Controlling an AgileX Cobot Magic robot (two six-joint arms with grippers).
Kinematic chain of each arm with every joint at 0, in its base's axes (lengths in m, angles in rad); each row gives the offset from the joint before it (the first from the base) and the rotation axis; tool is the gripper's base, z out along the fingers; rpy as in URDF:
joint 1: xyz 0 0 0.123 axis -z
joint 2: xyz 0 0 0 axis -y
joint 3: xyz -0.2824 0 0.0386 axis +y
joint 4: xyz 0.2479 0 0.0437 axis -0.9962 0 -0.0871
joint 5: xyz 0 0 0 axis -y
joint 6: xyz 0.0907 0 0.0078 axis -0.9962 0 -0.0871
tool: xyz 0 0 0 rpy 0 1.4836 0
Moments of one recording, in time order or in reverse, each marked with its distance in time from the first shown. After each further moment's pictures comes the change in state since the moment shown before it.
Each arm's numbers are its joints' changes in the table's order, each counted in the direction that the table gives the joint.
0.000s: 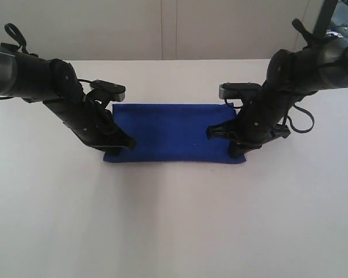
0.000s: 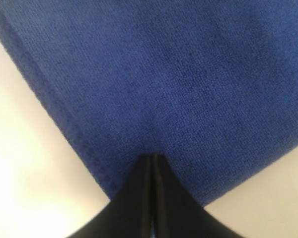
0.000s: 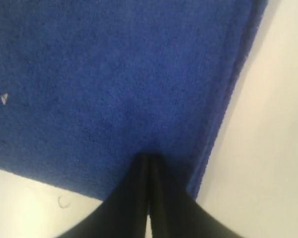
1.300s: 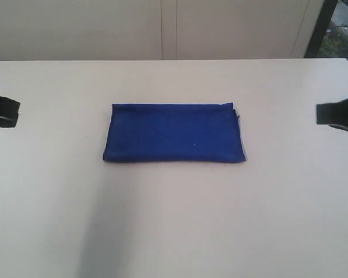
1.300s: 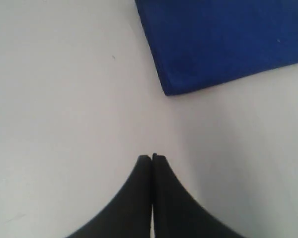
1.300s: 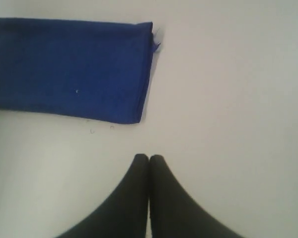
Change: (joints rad) left arm -0.234 0.895 0.409 0.000 -0.199 0.113; right arm 0.124 1.104 0.559 0.091 0.080 -0.099
